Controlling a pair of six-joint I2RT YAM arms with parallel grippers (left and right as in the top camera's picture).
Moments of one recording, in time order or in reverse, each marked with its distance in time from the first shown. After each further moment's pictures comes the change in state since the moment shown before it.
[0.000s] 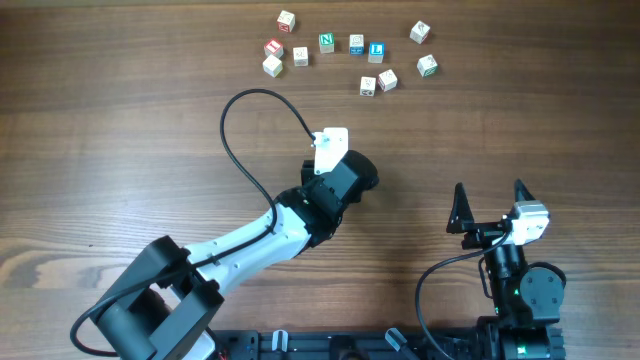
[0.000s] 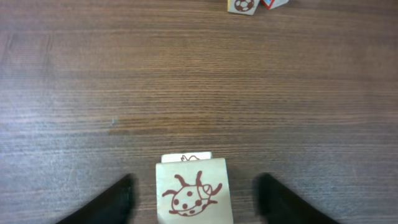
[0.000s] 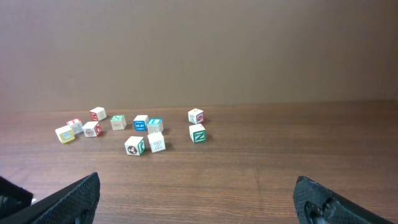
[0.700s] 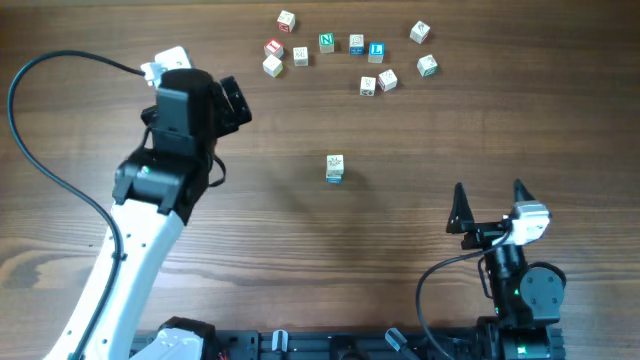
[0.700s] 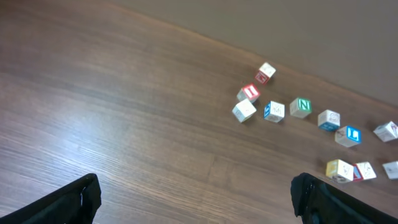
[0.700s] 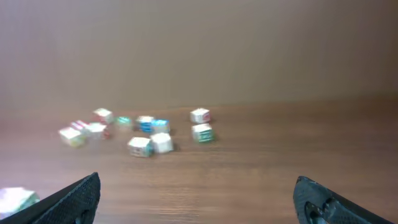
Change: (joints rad) left arm 0.595 -0.386 0.259 -0.450 0.143 0.177; right arm 0.000 0.000 0.000 0.001 -0.022 0.077
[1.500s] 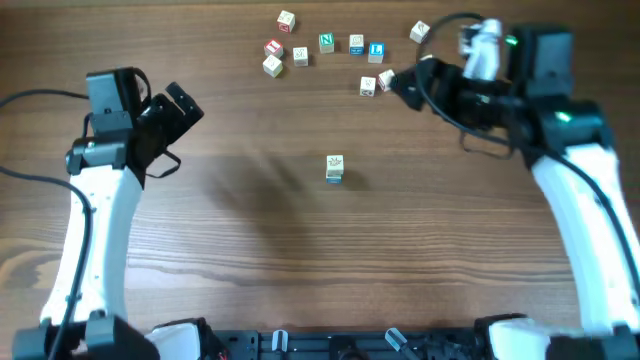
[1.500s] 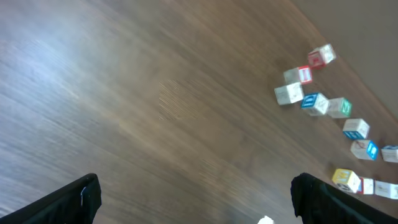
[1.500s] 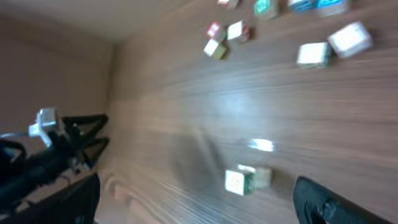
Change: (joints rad) left arm 0.374 0.161 -0.002 -0.085 0.391 -0.121; right arm 0.131 1.452 1.401 -0.727 -0.530 0.348
